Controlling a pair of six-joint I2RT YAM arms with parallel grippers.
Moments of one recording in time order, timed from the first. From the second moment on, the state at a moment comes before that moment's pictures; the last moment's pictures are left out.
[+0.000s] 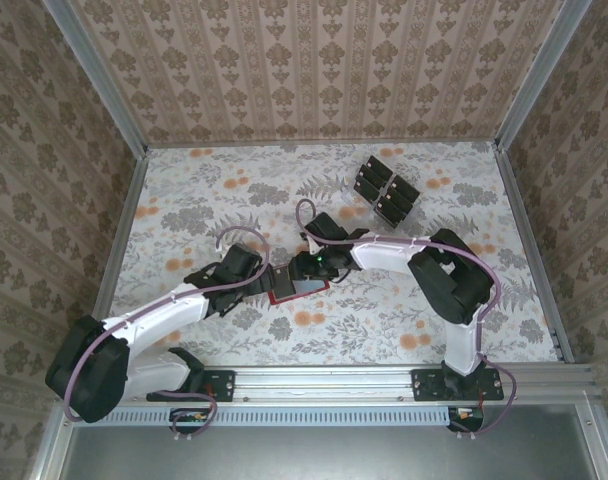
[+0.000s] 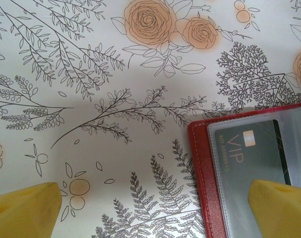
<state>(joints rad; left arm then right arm) -0.67 1.17 0.54 -0.37 -0.23 -0.73 0.74 1.92 1.15 -0.25 -0.33 0.68</state>
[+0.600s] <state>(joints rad) -0.86 1.14 0.45 -0.28 -0.26 -0.78 0.77 1.92 1.08 -0.06 -0.33 0.90</state>
